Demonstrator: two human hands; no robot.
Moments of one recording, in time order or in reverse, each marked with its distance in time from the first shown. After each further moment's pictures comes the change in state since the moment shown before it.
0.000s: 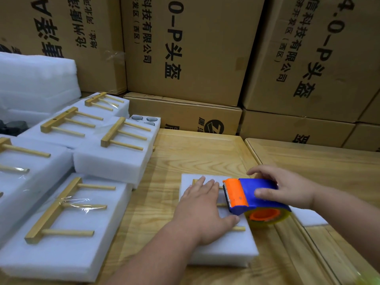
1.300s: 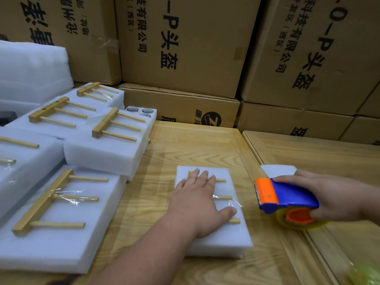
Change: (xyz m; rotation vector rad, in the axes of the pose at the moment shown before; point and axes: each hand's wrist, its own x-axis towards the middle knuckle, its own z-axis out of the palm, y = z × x) left_hand 0.000 0.003 0.004 0.141 -0.052 -0.046; right_hand -0.063 0.045 -0.030 -0.609 -0.182 0.092
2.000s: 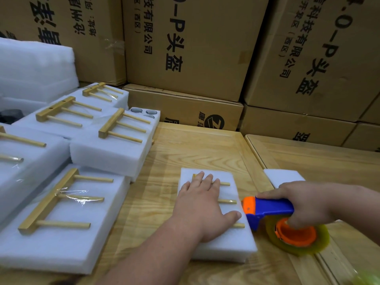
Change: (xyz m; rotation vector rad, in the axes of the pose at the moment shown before) left_hand 0.001 0.000 0.000 0.002 0.016 0.008; right_hand 0.033 -0.058 -0.021 0.030 -0.293 0.058
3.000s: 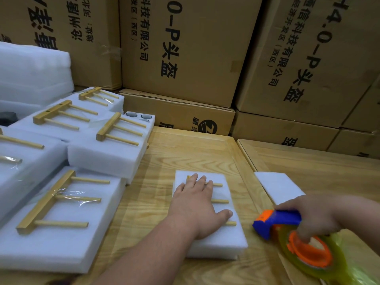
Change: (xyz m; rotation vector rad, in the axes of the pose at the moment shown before) left_hand -0.001 0.000 0.001 -0.005 -0.027 -0.008; right_hand -0.040 0.004 0.009 0.149 -0.152 0.328
